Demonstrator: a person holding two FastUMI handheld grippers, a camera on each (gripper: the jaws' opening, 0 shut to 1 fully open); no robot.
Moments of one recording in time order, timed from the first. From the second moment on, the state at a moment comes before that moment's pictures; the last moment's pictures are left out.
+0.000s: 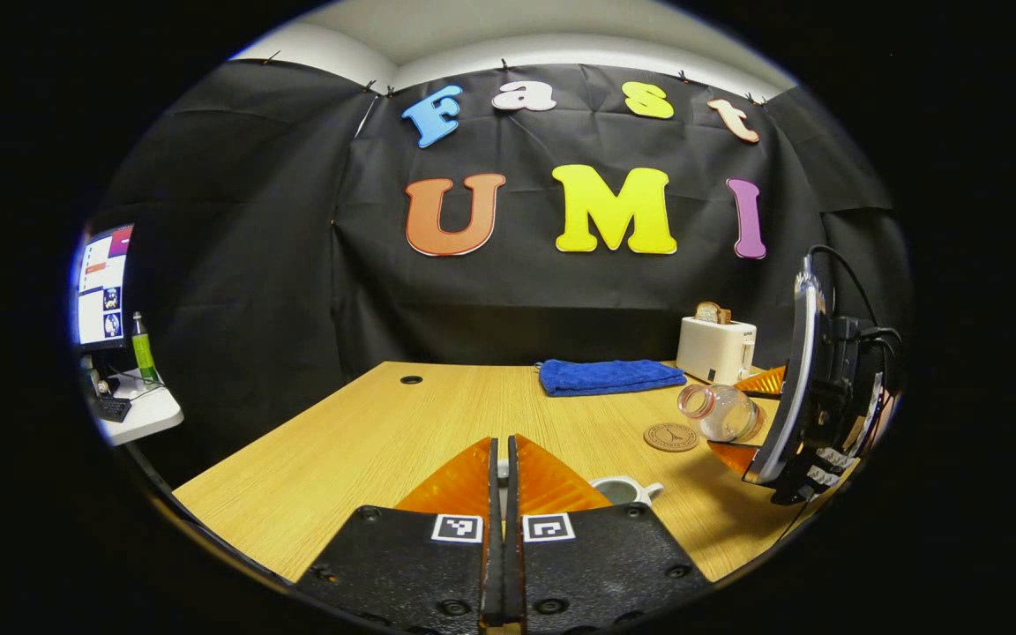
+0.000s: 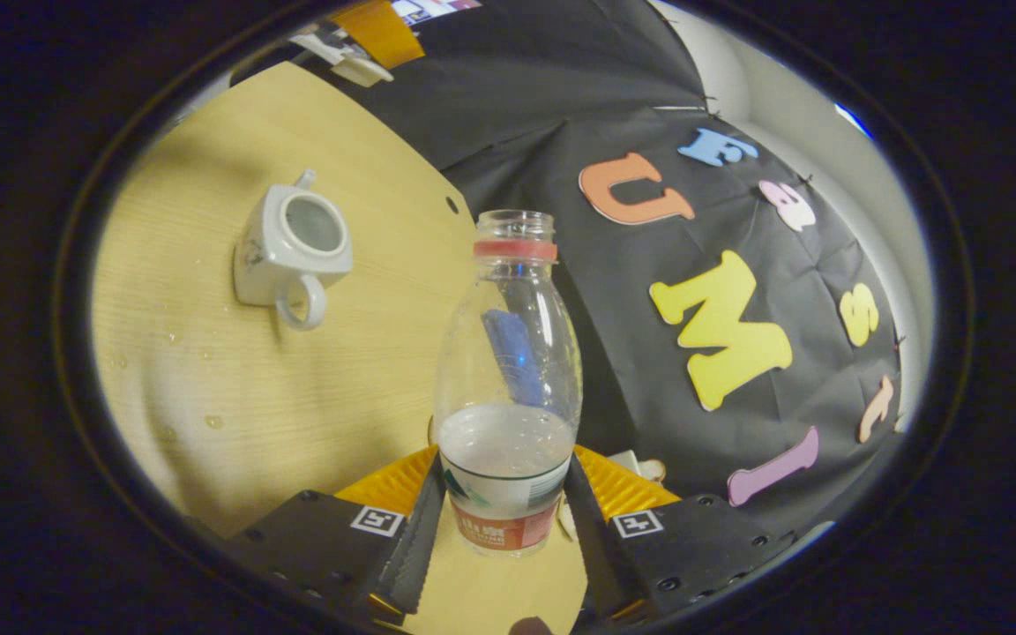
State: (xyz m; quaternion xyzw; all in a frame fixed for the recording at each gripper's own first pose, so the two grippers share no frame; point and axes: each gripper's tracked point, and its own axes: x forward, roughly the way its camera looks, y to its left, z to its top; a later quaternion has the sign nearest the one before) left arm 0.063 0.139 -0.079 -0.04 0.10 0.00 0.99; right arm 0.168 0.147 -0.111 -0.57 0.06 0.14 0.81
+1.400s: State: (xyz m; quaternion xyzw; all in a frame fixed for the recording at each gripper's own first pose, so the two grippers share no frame) left arm 0.058 0.148 -0.079 -0.03 0.10 -0.02 0.99; right arm 0.171 0.183 -0.114 -0.74 0.00 0.14 0.66
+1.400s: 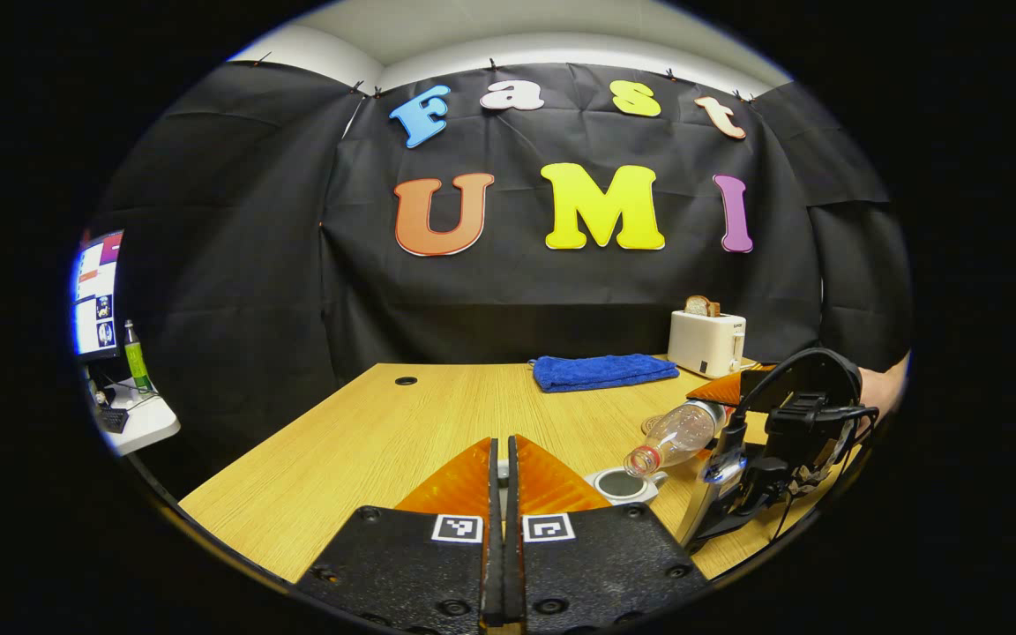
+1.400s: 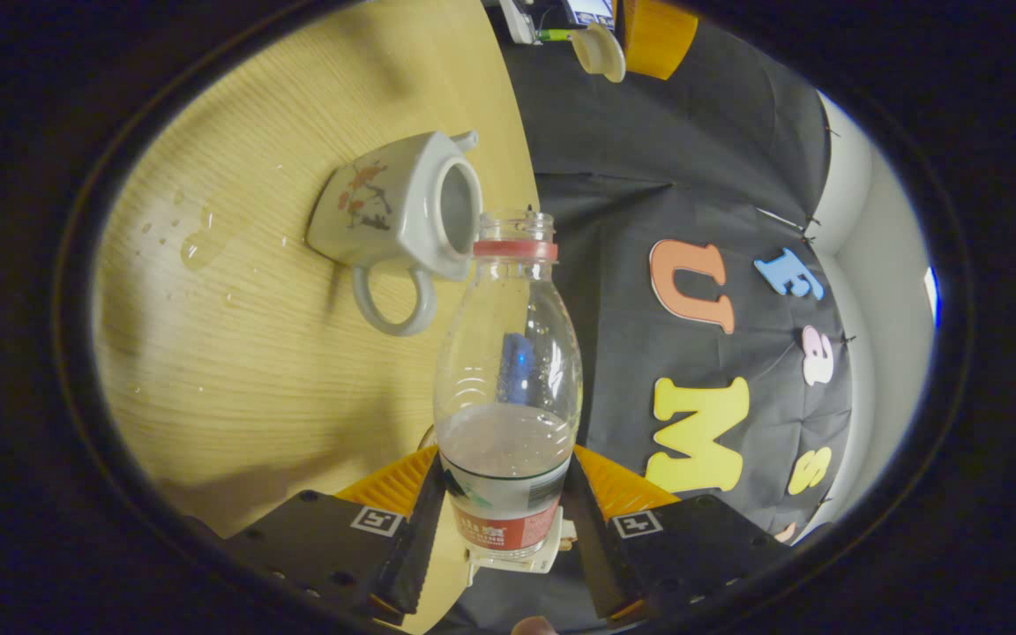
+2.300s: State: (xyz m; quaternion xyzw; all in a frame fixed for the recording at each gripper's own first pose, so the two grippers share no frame) left arm 0.055 0.148 -0.075 -0.03 0.10 -0.02 0.99; right arm 0.174 0.195 -0.087 -0.80 -0.04 0.11 0.59
